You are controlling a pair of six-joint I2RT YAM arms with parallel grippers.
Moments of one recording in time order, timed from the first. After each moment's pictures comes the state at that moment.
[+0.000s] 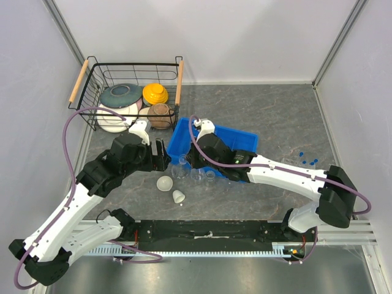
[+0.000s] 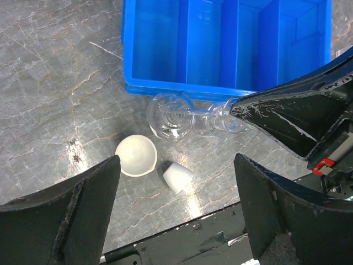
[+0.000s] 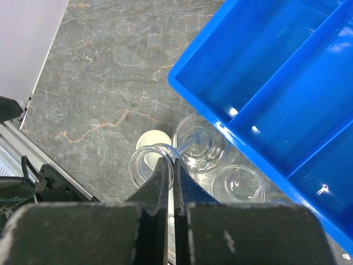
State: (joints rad) left arm -0.65 0.82 1.02 -0.83 -0.15 -0.47; right arm 1.04 1.47 1.11 -0.17 0.24 0.66
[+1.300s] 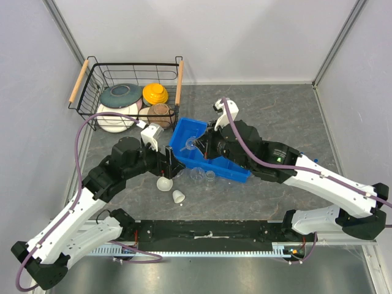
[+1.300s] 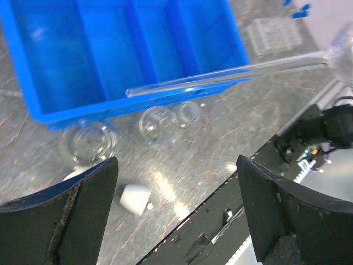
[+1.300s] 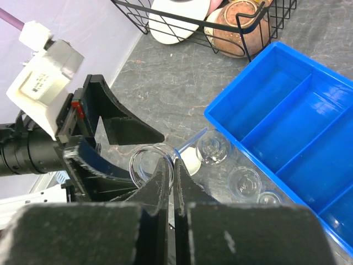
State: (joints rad) left arm -0.65 0.77 0.87 -0.59 0.15 -0.38; right arm 1.12 1.26 1.41 -0.50 0.35 0.61
